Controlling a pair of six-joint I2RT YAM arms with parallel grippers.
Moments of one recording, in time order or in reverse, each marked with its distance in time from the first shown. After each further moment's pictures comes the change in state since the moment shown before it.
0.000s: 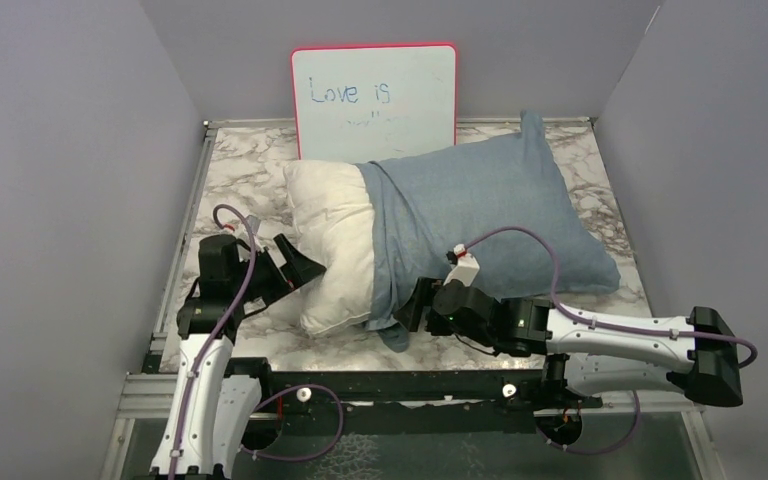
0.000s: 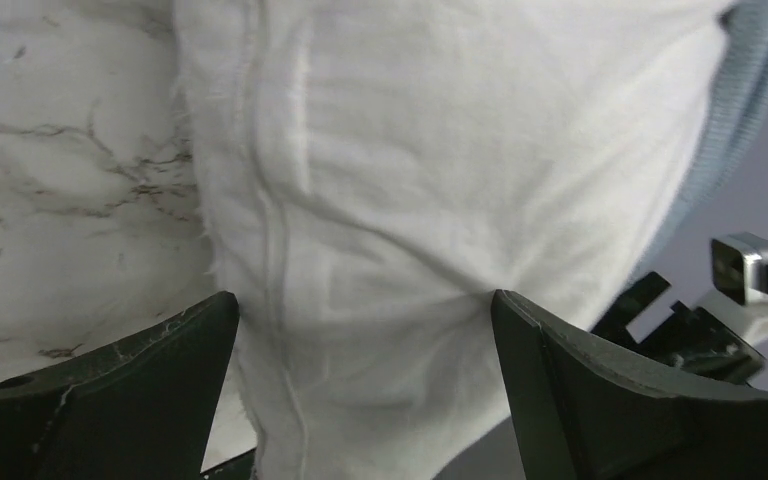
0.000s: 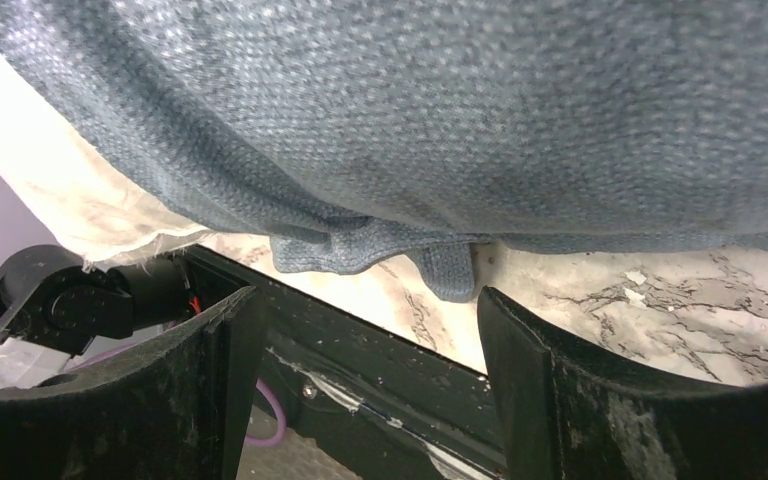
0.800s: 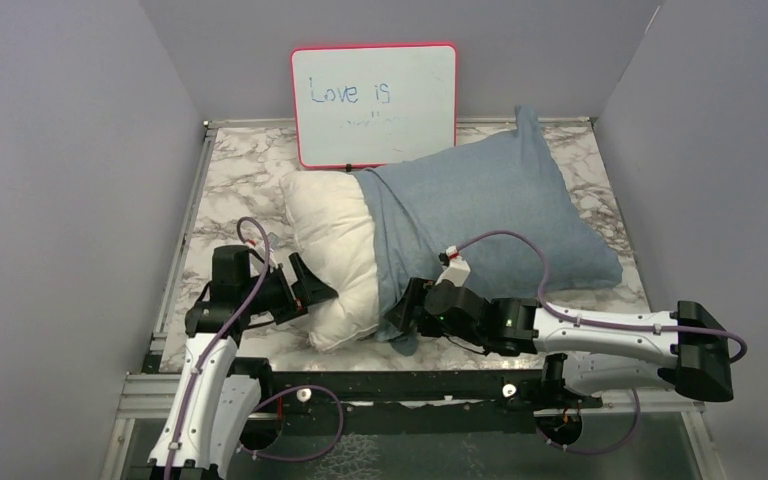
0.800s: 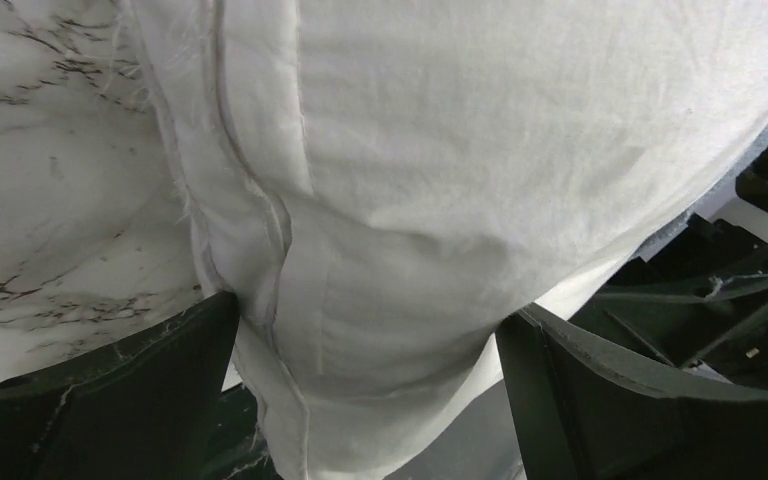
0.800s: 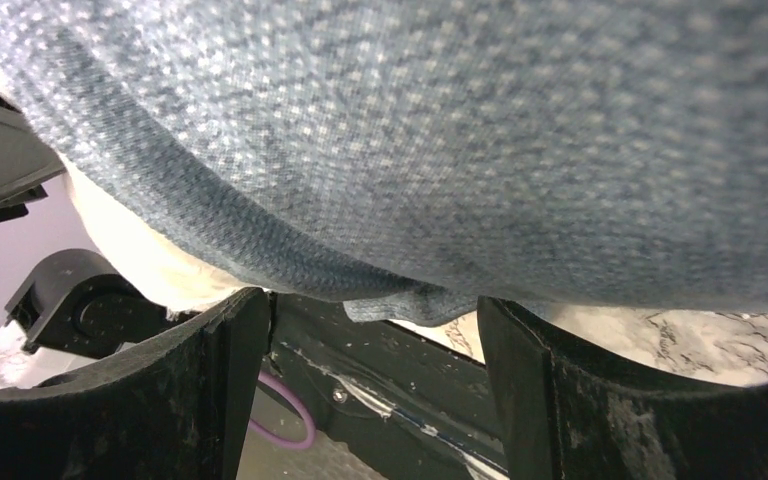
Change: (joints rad) left arm -0.045 -0.023 -0.116 -0.017 0.183 0.016; right arm 0.000 0.074 -0.005 0.080 -0.039 0.065
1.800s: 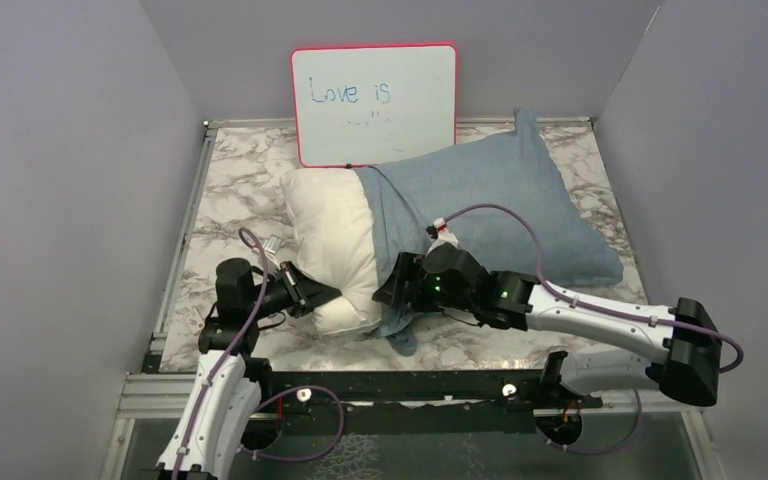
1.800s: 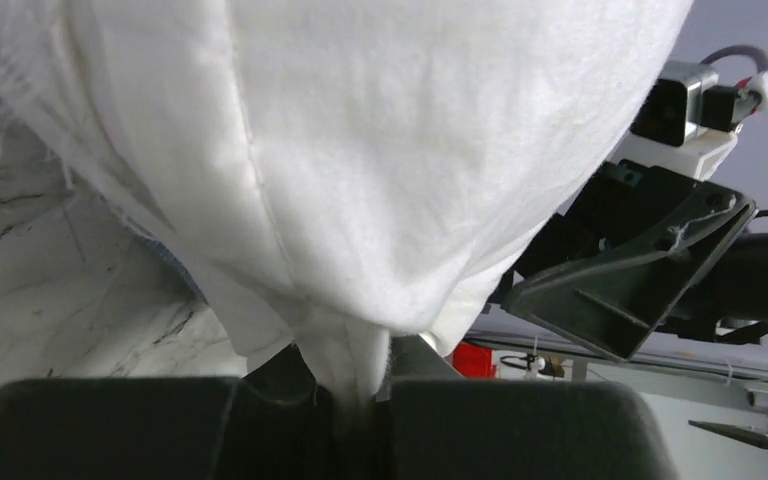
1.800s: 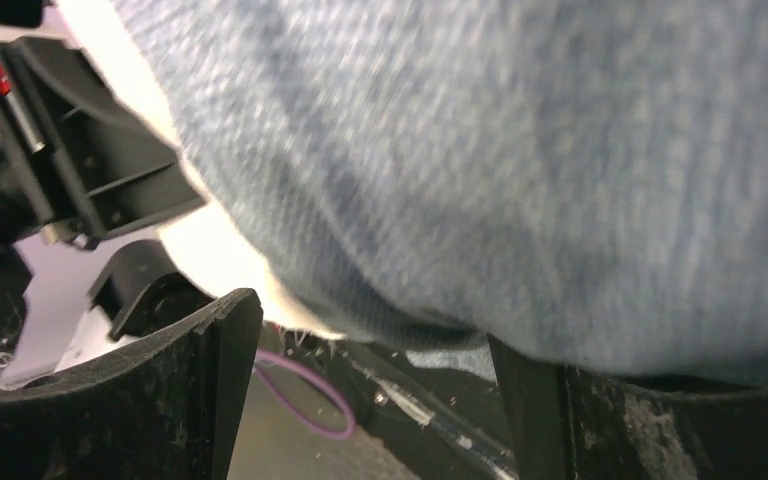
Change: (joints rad) left arm -0.026 -0.098 -0.242 0.499 0.161 -0.382; right arm -0.156 0.097 0.153 0.016 -0.217 -0.167
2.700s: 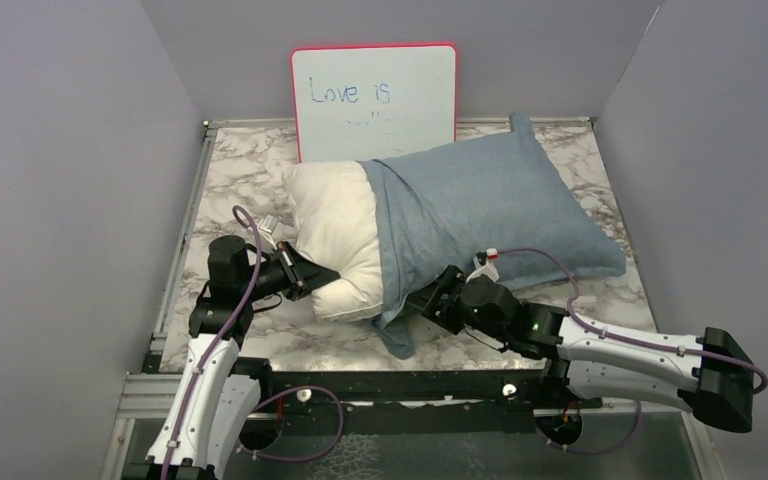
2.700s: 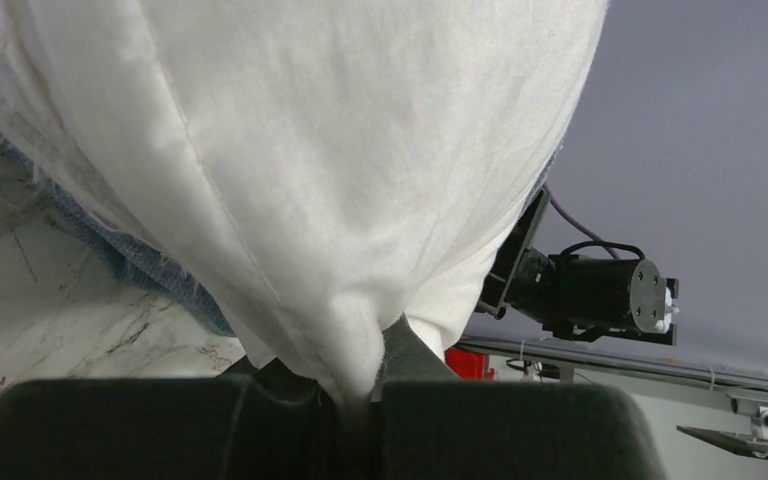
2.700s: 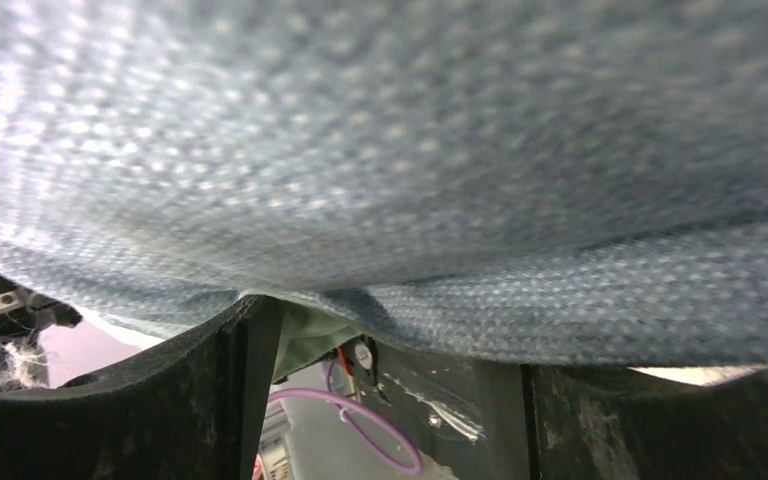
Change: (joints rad) left arm -0.007 0.099 0.233 -0.114 -0.022 0.019; right arm 0.000 -0.296 -0.368 0.147 0.130 0.404
